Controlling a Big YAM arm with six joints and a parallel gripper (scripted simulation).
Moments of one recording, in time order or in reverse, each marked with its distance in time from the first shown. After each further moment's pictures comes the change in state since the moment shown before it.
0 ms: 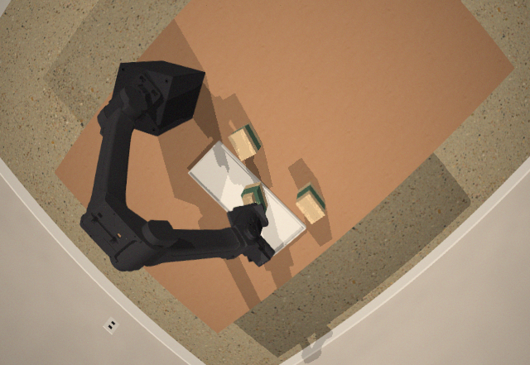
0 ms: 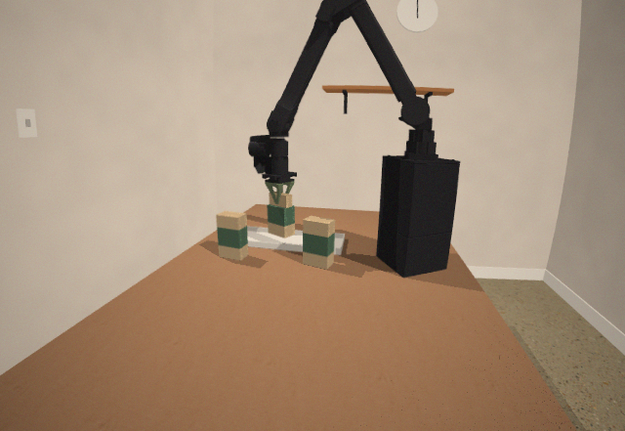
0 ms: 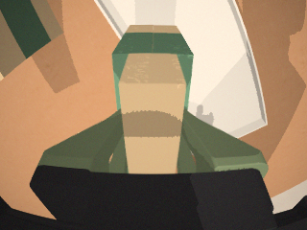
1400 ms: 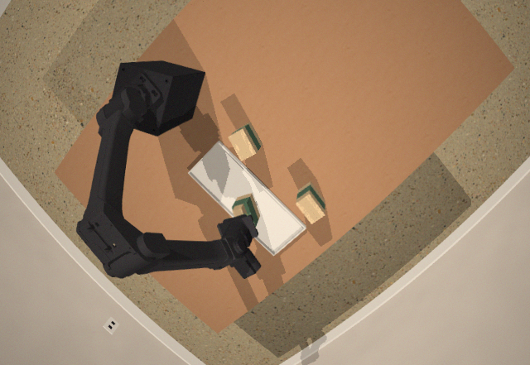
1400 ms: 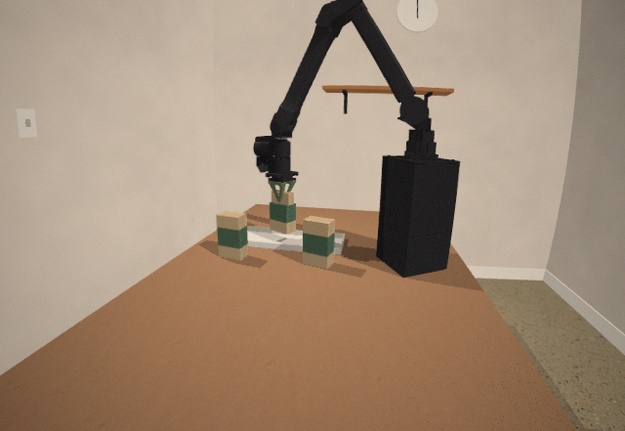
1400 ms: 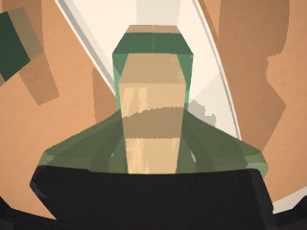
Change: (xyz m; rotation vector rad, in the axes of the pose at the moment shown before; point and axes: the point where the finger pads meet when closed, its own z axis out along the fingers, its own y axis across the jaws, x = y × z) arm -0.029 -0.038 0.004 -0.009 -0.014 -0.050
